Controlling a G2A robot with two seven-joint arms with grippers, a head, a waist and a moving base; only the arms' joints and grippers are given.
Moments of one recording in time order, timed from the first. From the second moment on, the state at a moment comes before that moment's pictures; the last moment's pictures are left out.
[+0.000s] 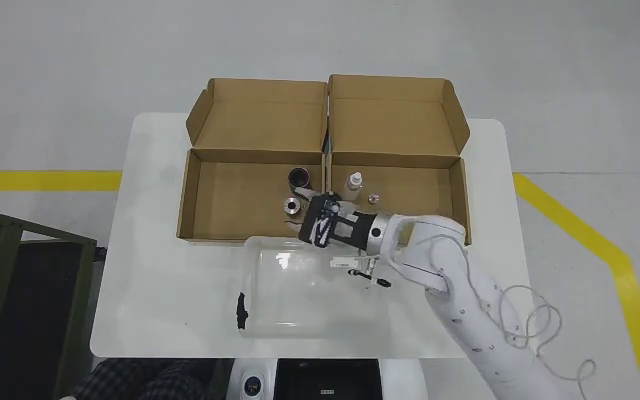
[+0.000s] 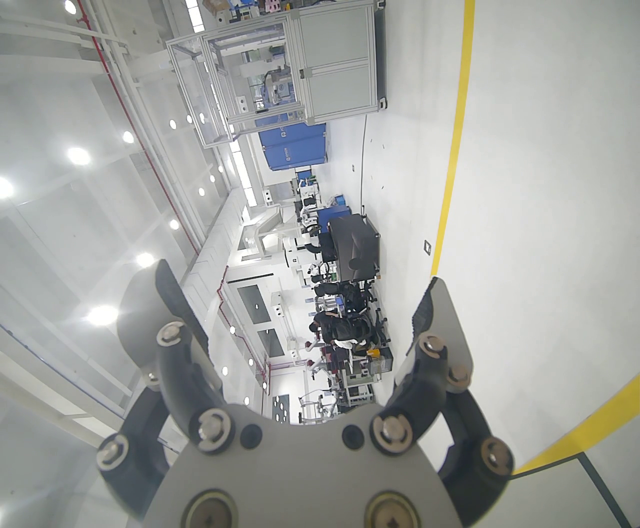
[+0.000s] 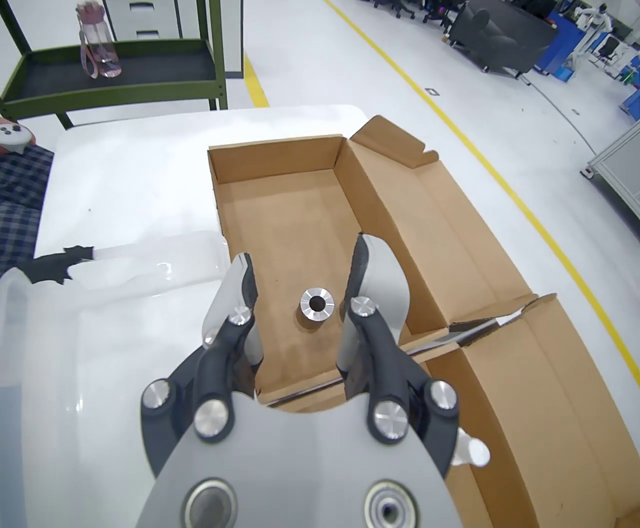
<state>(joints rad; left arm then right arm) -0.01 -0.37 -0.75 -1.25 2.03 -0.40 0.22 -1.11 -1.29 1.05 -1.90 -1.33 -0.67 0.43</state>
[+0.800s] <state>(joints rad) -0.01 -0.37 -0.75 -1.25 2.03 -0.40 0.22 -1.65 -1.20 1.60 -2.10 -1.40 -0.65 0.08</state>
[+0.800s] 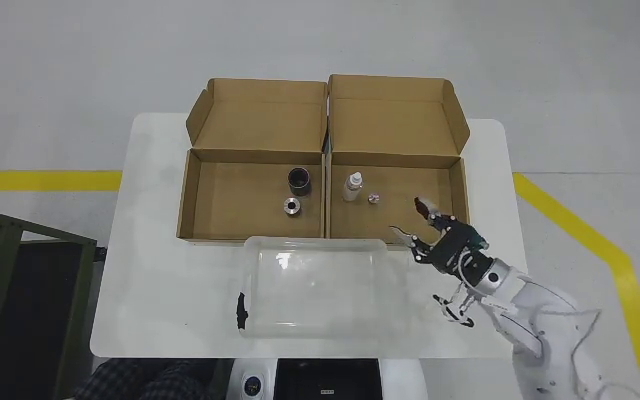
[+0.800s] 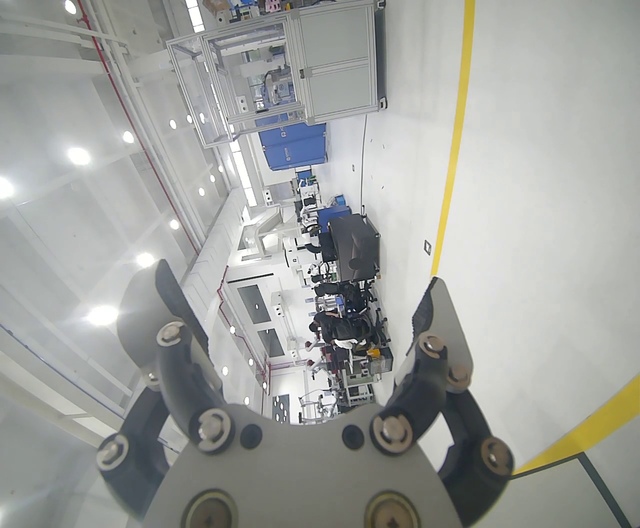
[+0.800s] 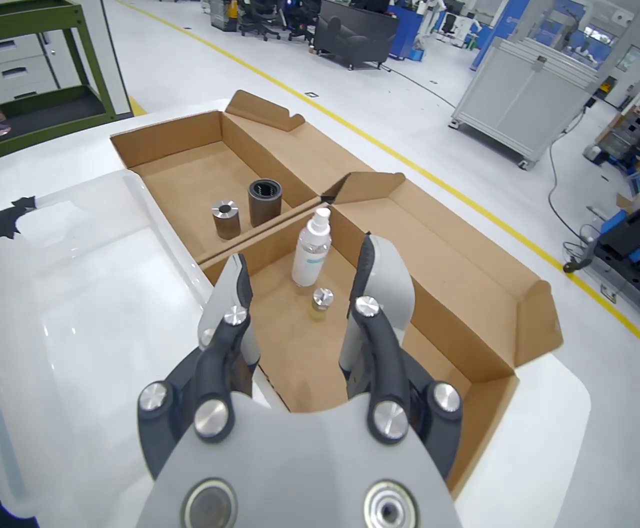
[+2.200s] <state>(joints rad) -0.01 -0.37 -0.75 -1.25 2.03 -0.40 0.22 -1.97 -1.18 1.81 -2.12 -1.45 -0.59 -0.20</state>
